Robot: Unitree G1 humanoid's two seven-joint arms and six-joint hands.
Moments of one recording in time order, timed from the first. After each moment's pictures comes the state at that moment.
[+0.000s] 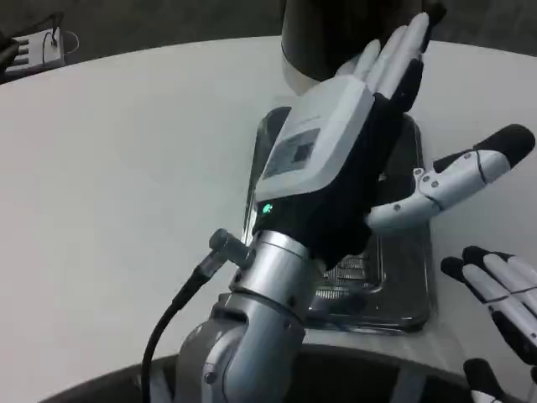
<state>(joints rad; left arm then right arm) -0.55 0.02 -0.40 -0.42 0.77 0.25 -0.14 0.43 -0.43 -0.32 -0.52 -0.82 -0.58 -0.22</state>
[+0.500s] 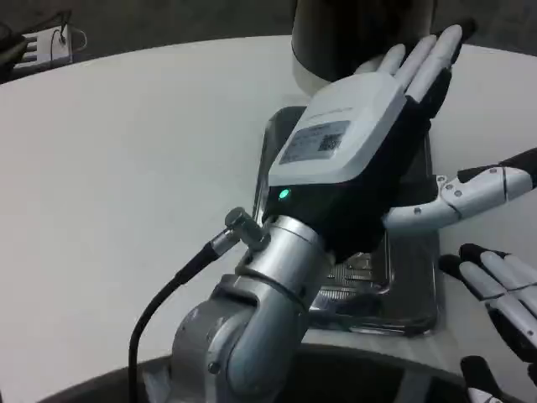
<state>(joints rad) -0.62 0.04 -0.42 -0.46 0.90 0.31 -0.32 0.42 -0.43 -0.31 -0.52 -0.81 -0.57 -0.22</state>
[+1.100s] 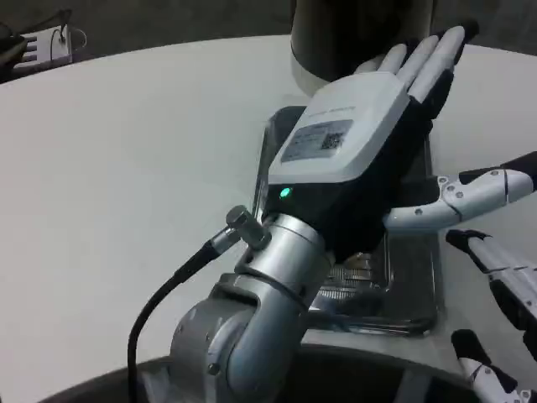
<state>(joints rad) -0.62 0.04 -0.42 -0.47 0.92 0.31 -0.34 0.32 -0.42 -0.23 -0.48 -0.66 -0.44 -0.09</state>
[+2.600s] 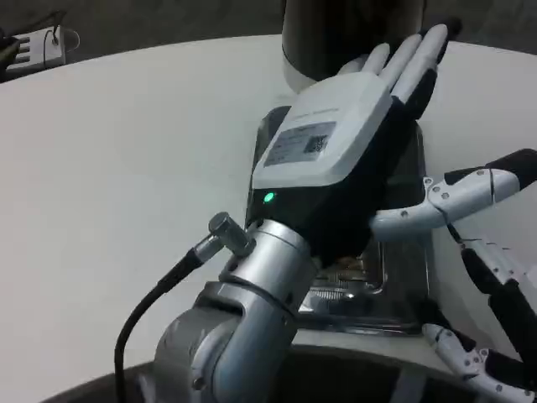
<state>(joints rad) -0.58 0.03 -0.40 -0.53 0.95 0.33 -0.37 0.14 -0.39 -0.11 -0.40 -0.60 -0.28 -0.02</state>
